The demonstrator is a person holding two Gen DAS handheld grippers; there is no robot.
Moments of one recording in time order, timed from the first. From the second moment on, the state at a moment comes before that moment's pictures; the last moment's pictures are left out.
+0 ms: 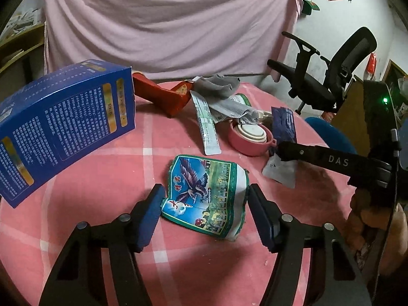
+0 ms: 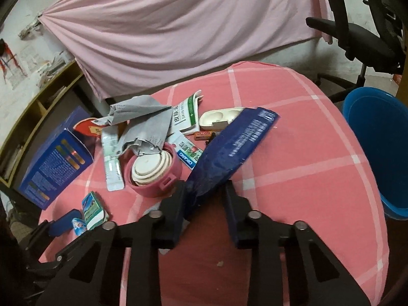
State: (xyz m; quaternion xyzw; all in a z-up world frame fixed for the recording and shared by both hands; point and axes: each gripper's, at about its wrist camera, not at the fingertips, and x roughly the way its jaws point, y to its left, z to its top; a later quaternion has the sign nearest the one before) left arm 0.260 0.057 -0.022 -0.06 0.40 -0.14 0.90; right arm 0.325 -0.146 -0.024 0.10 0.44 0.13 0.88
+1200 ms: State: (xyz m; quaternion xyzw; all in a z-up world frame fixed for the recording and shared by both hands) left arm 0.309 -0.143 0.078 -0.07 0.17 -0.23 0.96; right arm 0.275 -0.305 0.077 0.11 0.08 0.07 0.99
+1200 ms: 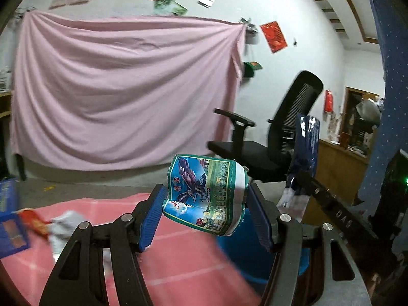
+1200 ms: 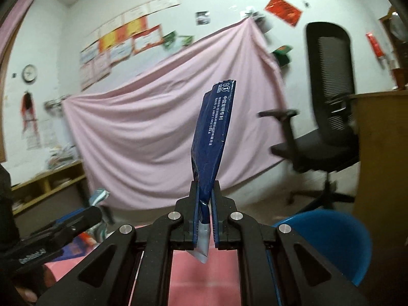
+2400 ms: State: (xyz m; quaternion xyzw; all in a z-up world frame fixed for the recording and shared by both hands) left arm 0.392 -0.280 0.011 -0.04 0.38 -0.26 0.89; right arm 0.303 -0.458 -0.014 0.20 0.26 -0.01 0.94
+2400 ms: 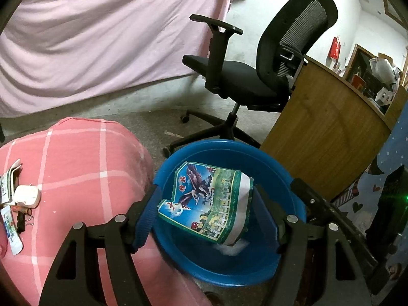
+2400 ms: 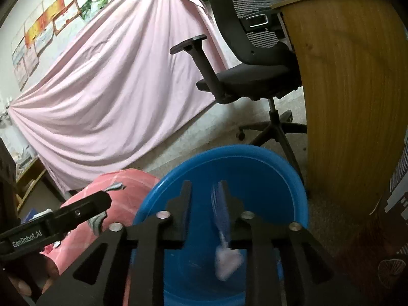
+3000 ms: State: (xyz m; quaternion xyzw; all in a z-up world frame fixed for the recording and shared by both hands) left arm 0.391 -0.265 0.015 -0.07 0.37 -0.26 0.89; right arm 0.298 -0.465 -0.004 0.20 0.23 -0.03 0.95
